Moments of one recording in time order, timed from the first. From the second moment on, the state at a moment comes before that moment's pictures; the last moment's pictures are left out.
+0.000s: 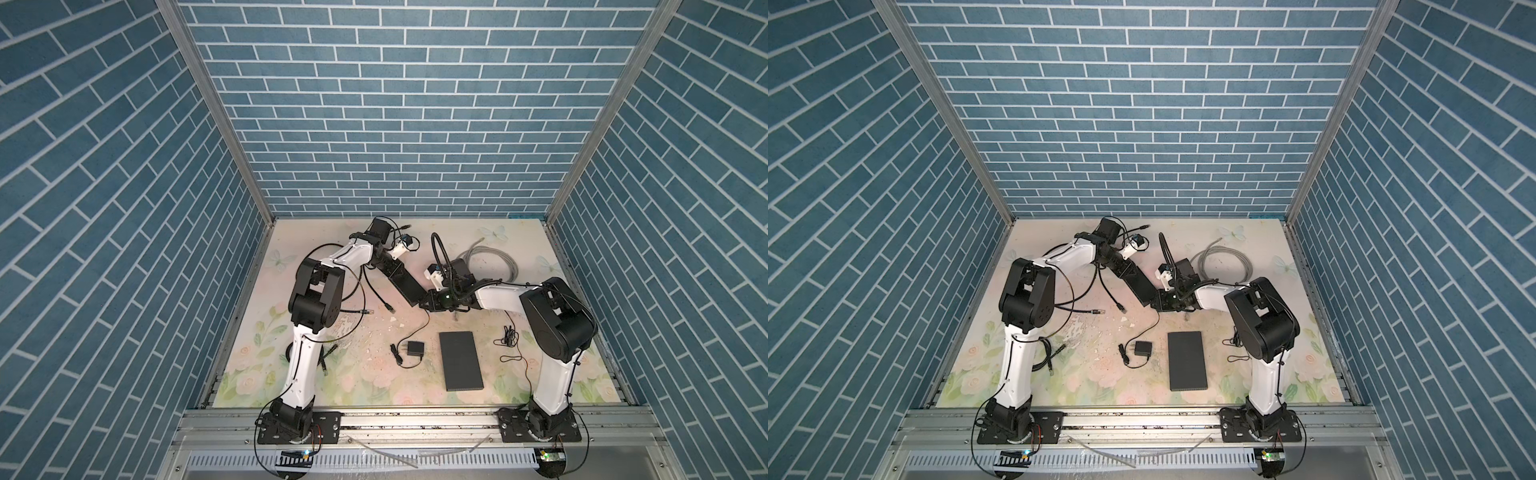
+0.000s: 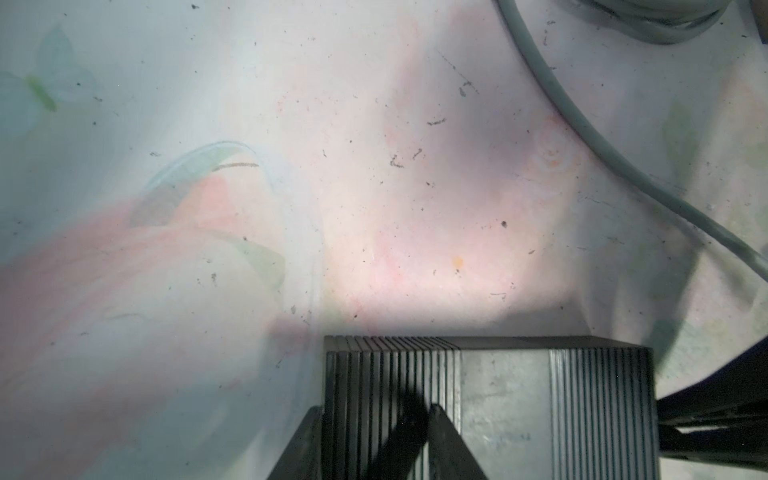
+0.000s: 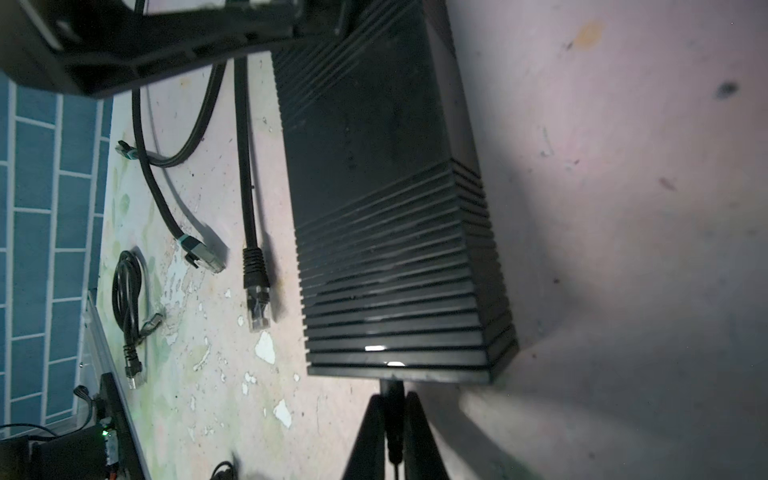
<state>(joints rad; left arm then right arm) -0.40 2.27 1.78 -0.67 0.43 0.39 0.58 1.91 1.03 -0.06 -0.52 0.41</state>
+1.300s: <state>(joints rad) -0.46 2.25 1.77 -0.70 0.32 0.14 0.66 1.70 0.82 -0.07 -0.19 0.18</state>
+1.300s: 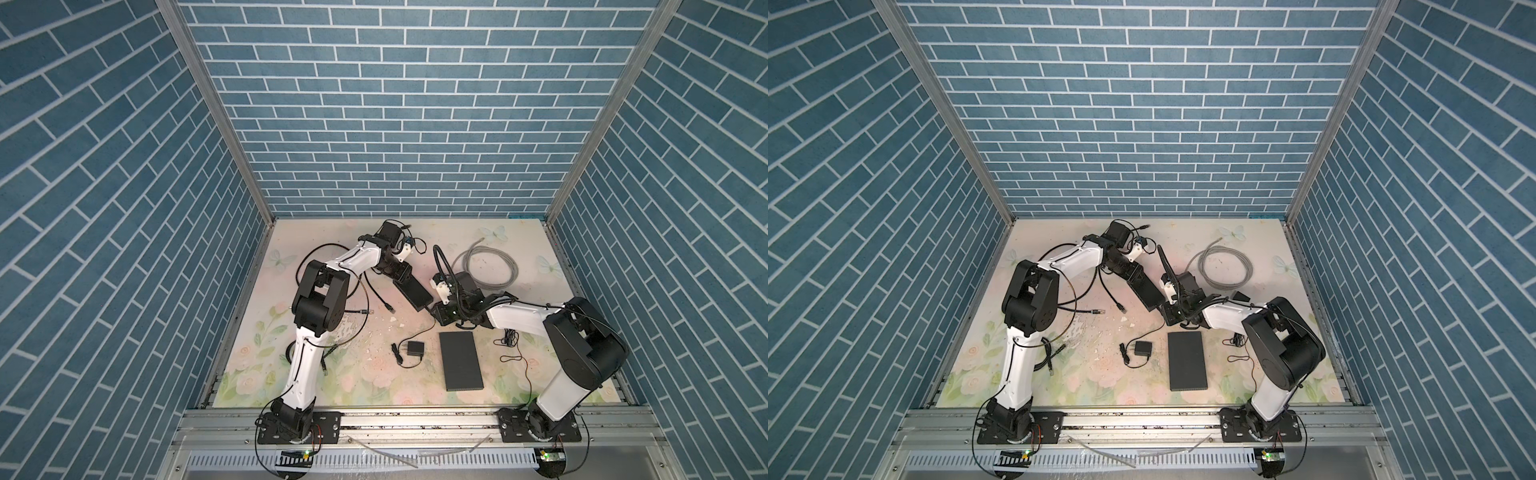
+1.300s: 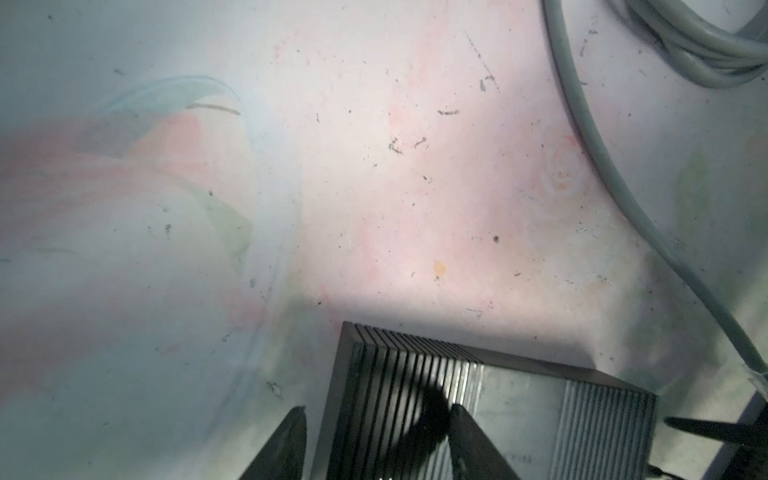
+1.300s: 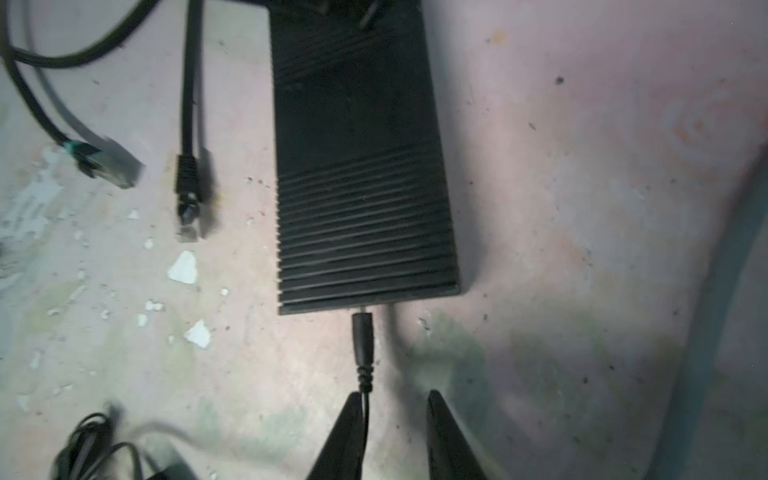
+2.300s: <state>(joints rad) -0.45 2.24 1.75 -0.68 0.37 0.12 0.71 1.75 0.88 -0.08 -0.11 0.15</state>
